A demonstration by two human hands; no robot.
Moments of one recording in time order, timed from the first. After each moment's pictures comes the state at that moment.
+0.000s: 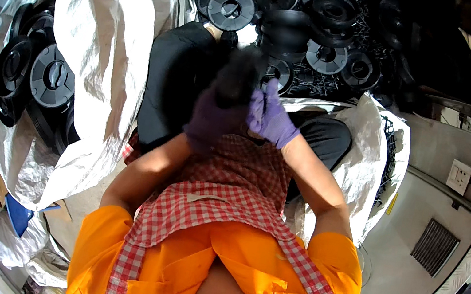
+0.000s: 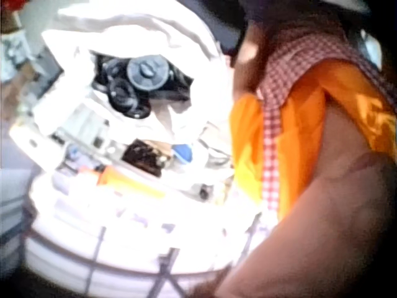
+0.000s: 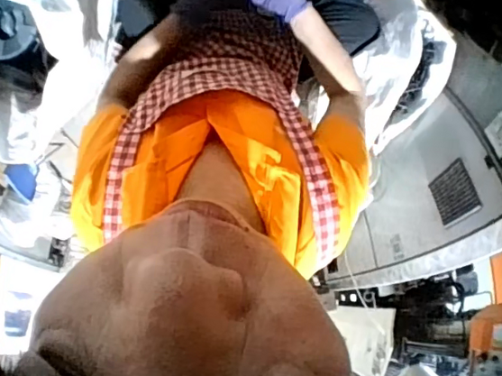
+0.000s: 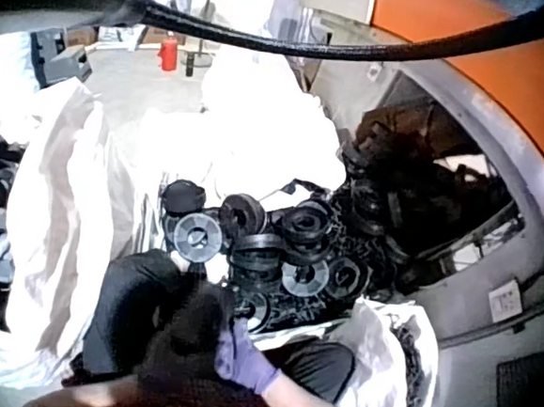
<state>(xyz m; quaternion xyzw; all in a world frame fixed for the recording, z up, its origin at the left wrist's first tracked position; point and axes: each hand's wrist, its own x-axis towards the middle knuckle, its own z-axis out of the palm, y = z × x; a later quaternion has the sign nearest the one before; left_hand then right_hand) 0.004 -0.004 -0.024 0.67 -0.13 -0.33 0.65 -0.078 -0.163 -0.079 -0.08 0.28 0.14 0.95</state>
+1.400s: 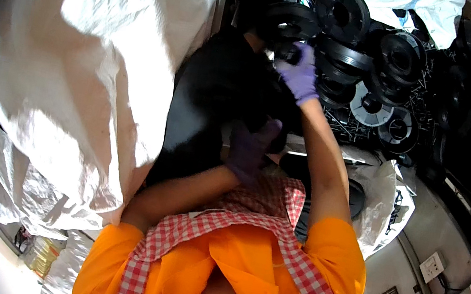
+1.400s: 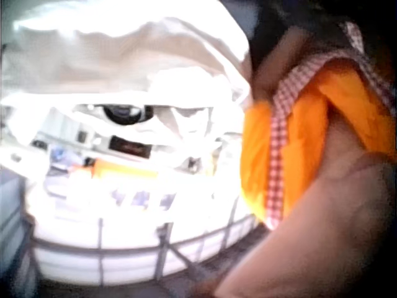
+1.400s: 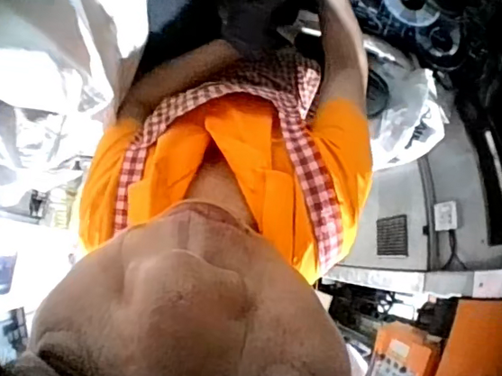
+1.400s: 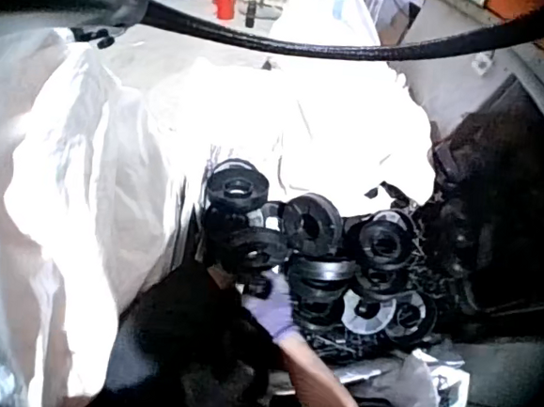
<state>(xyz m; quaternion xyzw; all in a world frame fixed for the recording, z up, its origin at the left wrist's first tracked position) 0.043 -0.069 -0.061 0.68 0.25 -0.37 0.58 0.103 -0.235 -0.215 -0.87 0.24 -0.09 0.43</state>
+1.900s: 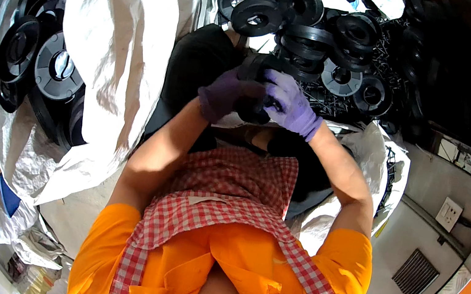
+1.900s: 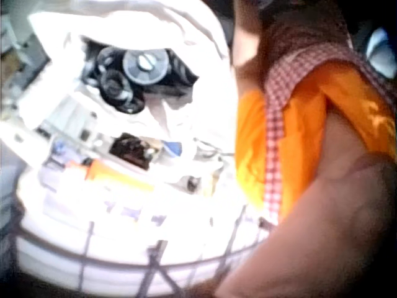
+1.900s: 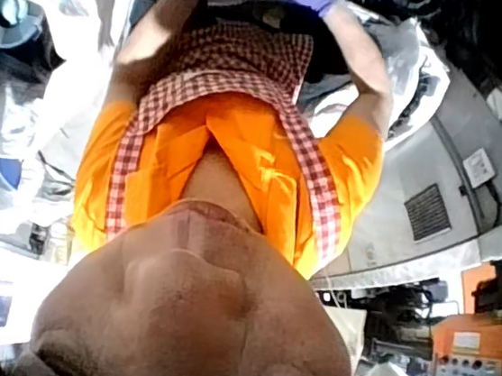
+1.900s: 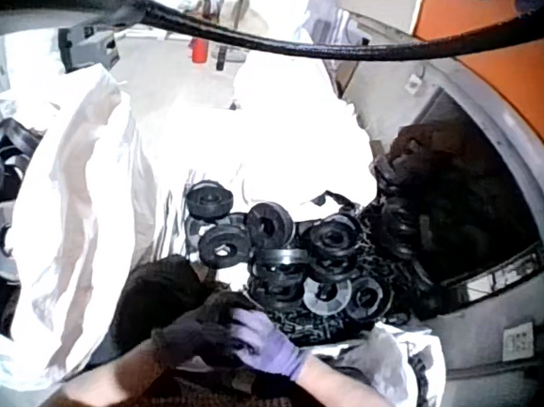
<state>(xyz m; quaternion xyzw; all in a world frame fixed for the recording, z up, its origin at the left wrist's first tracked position) 0.080 -0.045 -0.041 0.39 0.00 -0.57 0.72 -0.014 -0.223 -0.044 -0.92 -0.18 -0.09 0.34</state>
